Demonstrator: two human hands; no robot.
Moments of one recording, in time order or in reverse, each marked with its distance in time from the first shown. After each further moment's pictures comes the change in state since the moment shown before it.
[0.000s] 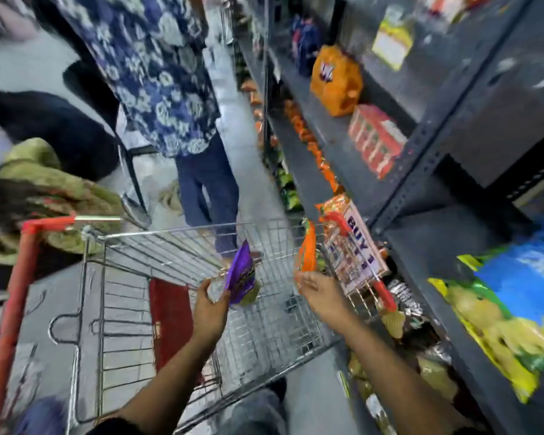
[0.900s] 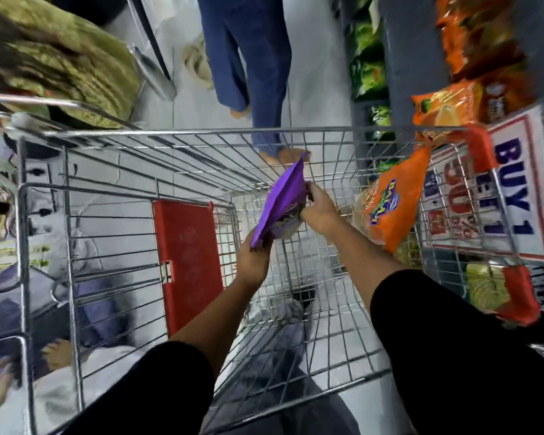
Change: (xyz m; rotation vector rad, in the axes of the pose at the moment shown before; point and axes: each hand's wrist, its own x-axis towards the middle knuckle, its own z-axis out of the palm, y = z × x) left_hand 0.099 -0.118 0.057 0.135 -0.050 -0.265; right_hand 0.215 0.086 0.137 -0.164 -0.202 0.114
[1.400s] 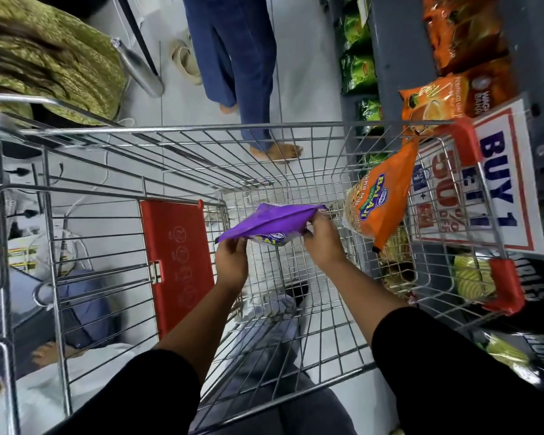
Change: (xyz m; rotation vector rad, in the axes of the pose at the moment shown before) left_hand 0.010 -0.025 -0.012 -0.132 0.133 -0.036; right_hand -0.045 0.054 0.003 -0.283 0.193 -0.129
